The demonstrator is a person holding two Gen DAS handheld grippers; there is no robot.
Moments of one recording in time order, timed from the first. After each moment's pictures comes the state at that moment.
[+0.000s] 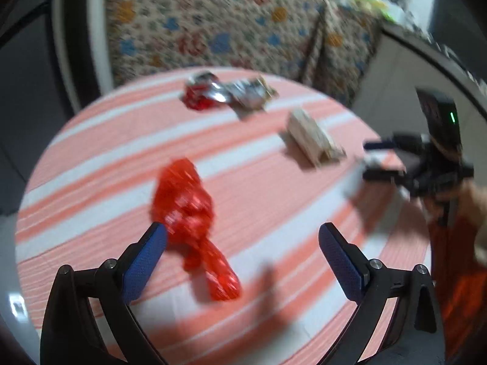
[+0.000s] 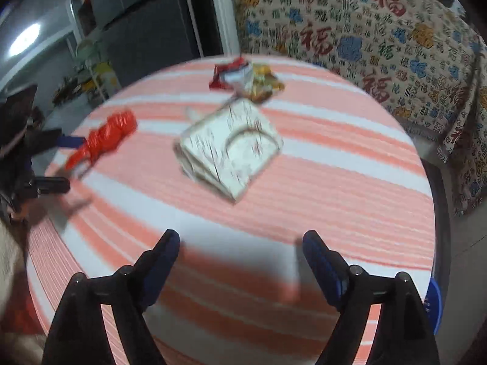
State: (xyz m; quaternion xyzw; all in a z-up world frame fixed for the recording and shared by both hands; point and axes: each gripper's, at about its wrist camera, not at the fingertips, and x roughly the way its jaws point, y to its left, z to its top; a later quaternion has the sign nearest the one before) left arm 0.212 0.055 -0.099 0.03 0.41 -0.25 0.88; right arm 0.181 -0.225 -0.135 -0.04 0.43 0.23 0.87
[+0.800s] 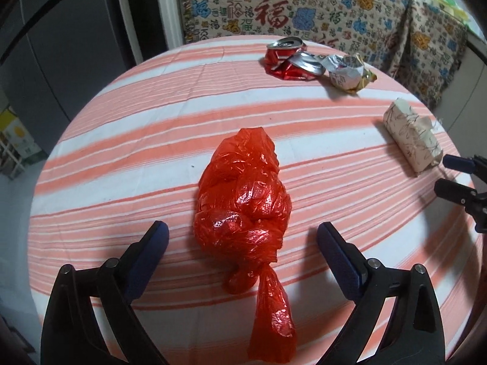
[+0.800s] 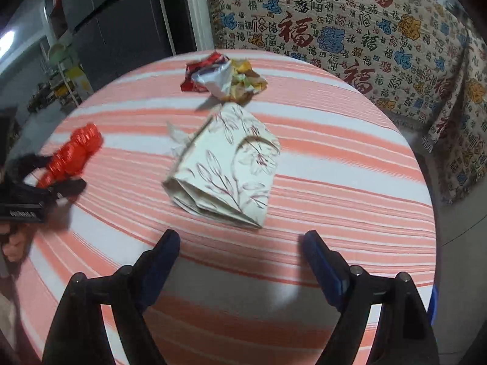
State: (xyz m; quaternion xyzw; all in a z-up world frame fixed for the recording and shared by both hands) left arm 0.244 0.041 -0.147 0.03 0.47 -0.08 0.88; right arm 0.207 -0.217 -0.140 -0.03 0.46 0.17 0.87
